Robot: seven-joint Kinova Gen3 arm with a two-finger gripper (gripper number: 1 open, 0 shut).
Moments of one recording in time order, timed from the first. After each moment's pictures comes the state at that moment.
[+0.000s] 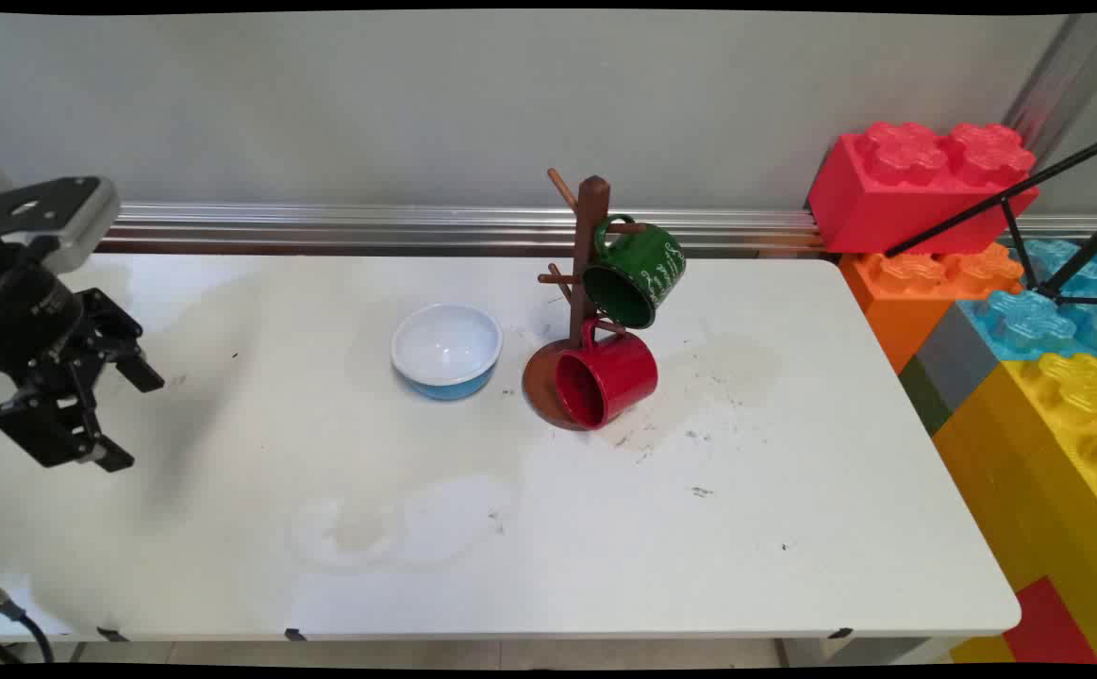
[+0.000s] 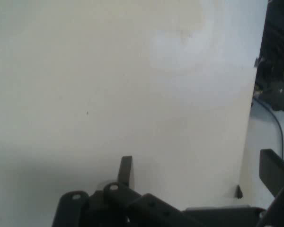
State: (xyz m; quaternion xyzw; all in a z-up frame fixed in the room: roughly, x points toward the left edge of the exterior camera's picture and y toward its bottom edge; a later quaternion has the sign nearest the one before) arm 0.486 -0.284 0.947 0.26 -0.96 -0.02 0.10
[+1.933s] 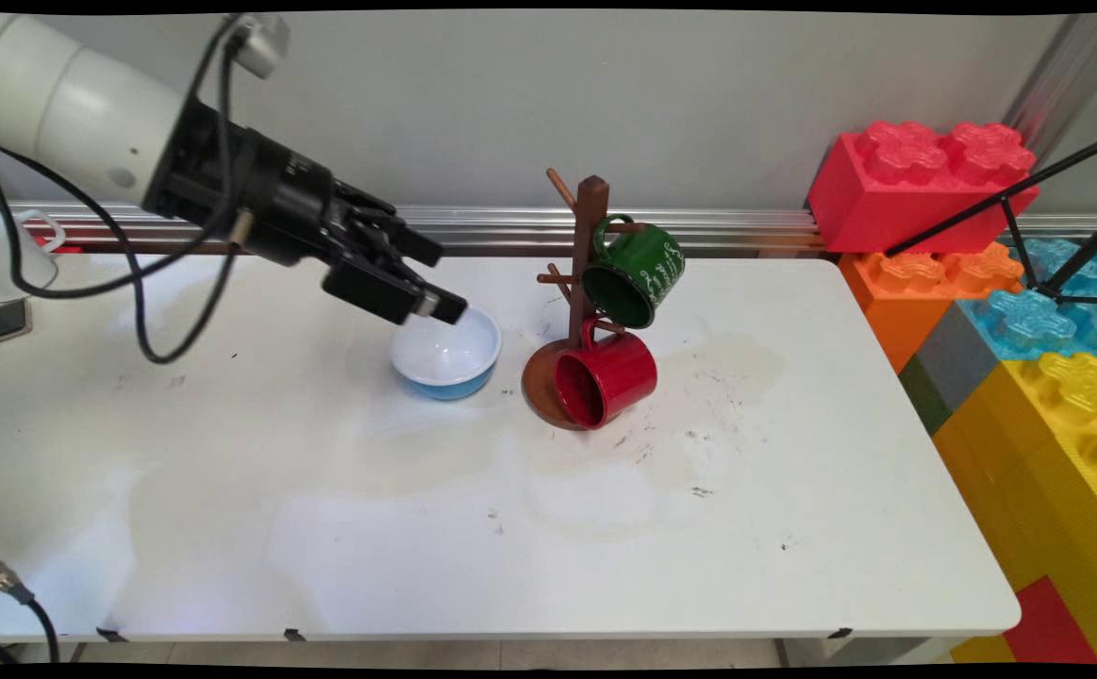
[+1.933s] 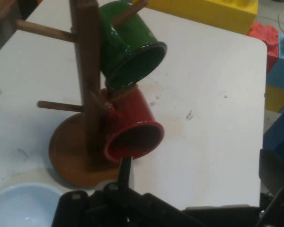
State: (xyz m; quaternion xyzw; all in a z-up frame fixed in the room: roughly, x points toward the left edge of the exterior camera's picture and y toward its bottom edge) arm 0.360 -0.343 0.970 0.32 -0.85 0.08 0.41
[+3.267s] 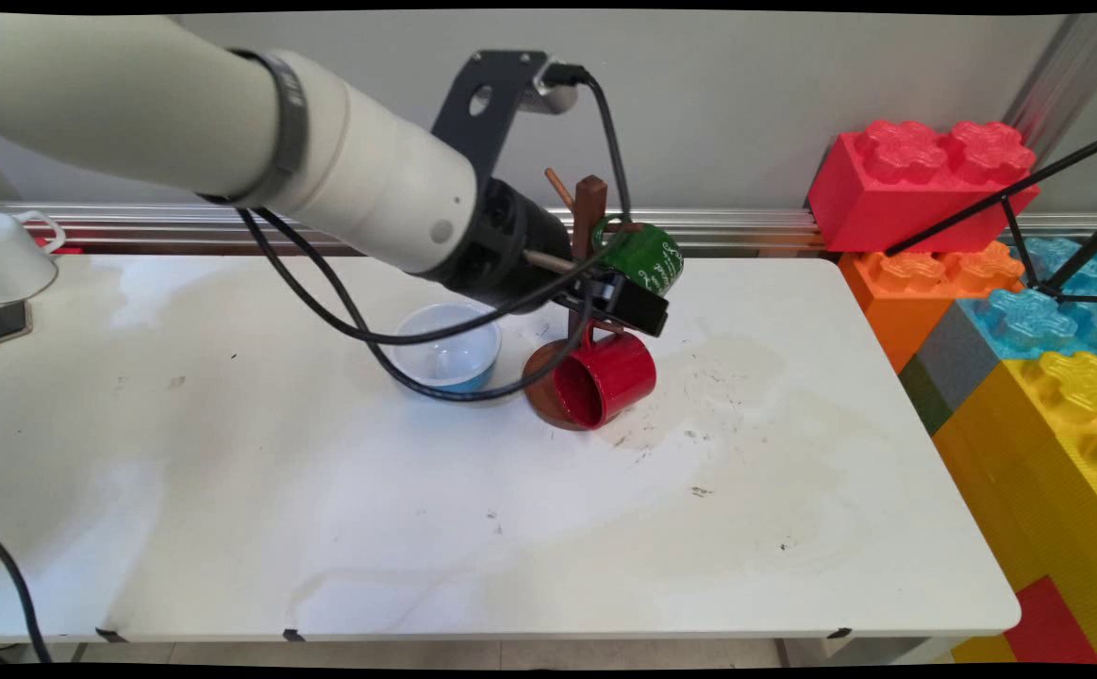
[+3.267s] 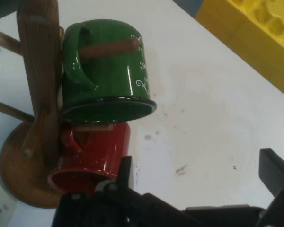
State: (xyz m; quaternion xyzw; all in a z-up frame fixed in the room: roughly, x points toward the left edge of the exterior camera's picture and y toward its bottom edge) arm 0.180 -0.357 0.960 0.54 -0.76 0.09 0.36
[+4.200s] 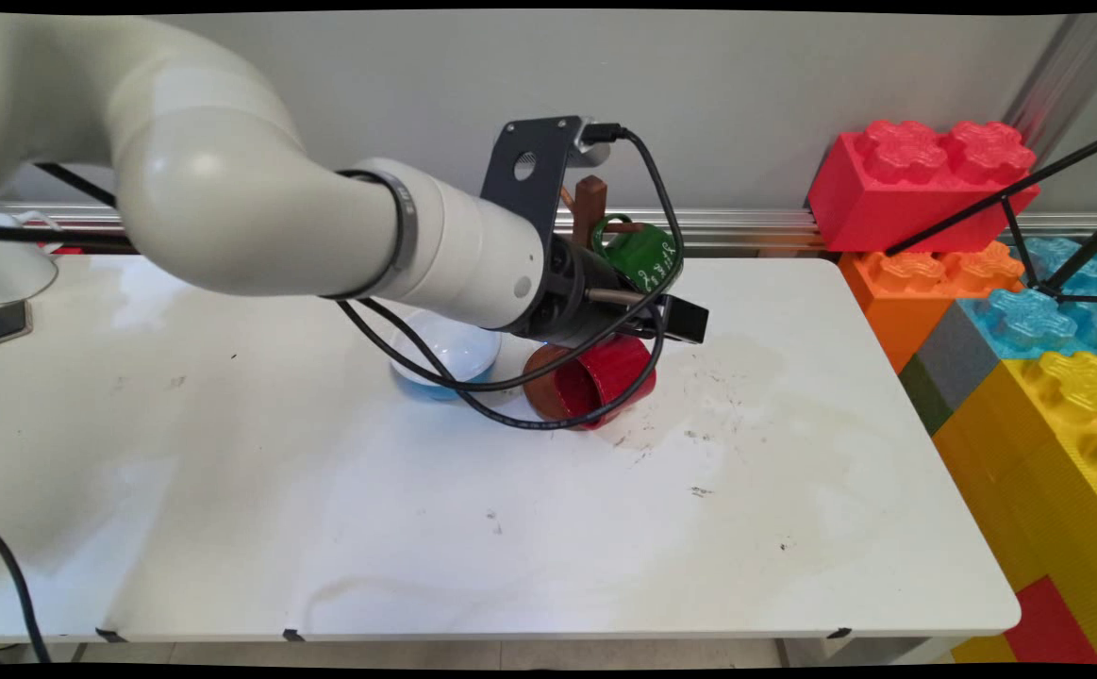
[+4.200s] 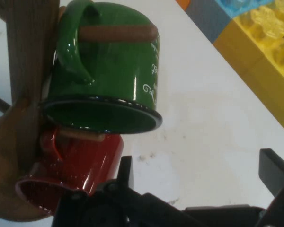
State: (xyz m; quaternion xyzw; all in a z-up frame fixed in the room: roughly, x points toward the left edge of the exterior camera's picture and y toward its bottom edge) arm 0.146 -0.367 0.911 0.60 -0.69 0.10 0.39
